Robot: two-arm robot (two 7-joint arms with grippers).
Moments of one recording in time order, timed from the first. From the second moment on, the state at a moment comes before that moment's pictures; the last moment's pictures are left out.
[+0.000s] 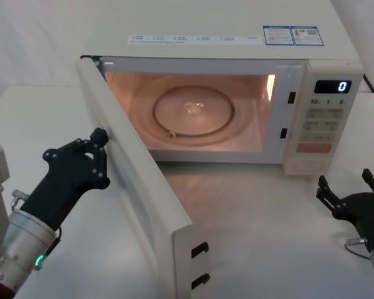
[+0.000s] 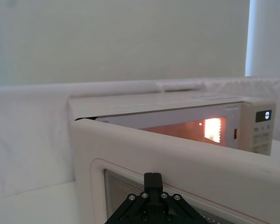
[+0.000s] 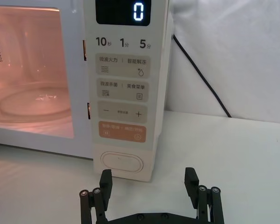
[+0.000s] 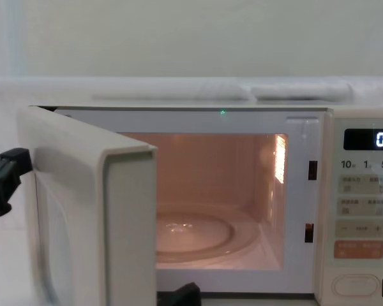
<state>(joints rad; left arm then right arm) 0.24 0.36 0.02 -1.97 -0.36 -0.07 -0.27 -0.12 0.11 -0.07 -1.62 0.06 -0.10 0.12</state>
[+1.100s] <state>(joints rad) 0.04 0.40 0.18 -1.88 -0.37 -0.03 -0.34 -0.12 0.11 -0.07 -1.62 0.06 -0.10 0.12</state>
